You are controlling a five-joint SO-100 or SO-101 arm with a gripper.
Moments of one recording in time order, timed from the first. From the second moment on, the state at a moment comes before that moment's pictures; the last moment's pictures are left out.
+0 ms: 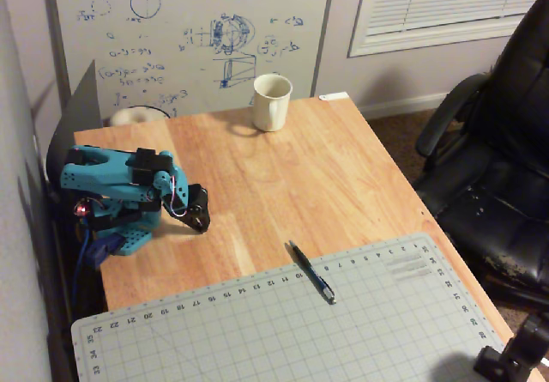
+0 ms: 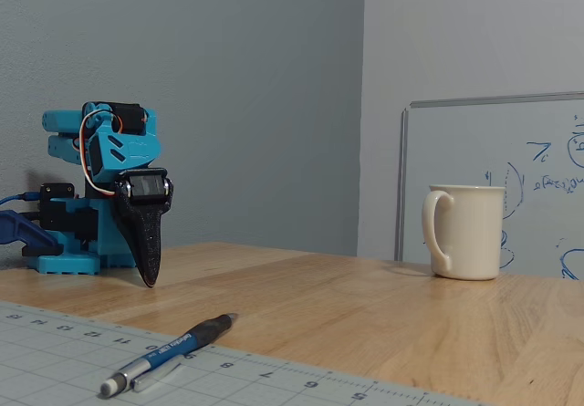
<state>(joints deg) 23.7 174.6 180.6 58.8 3.4</state>
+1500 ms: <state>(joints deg) -1.9 190.2 180.7 64.2 3.4</state>
